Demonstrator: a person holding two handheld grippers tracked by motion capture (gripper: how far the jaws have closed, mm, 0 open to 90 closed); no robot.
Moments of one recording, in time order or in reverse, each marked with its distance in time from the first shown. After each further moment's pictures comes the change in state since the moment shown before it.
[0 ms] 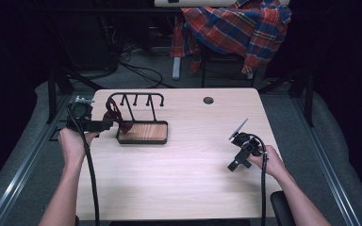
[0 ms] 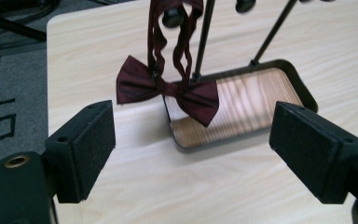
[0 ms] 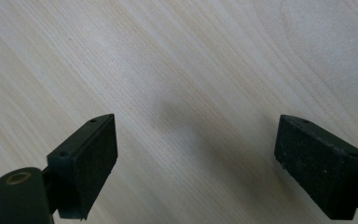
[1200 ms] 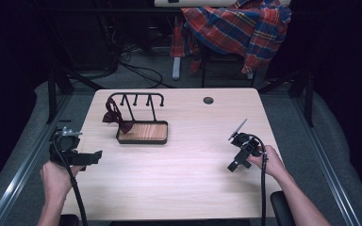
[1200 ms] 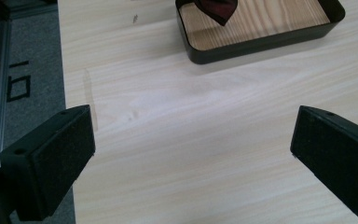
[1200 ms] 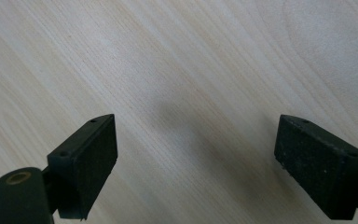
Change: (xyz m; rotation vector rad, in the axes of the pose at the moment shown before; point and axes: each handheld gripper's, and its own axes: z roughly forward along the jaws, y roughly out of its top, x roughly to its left) left arm 0.001 -0.083 -0.028 0.099 0.049 0.009; right arm 0.002 0.001 0.000 0.017 -0.008 -0.017
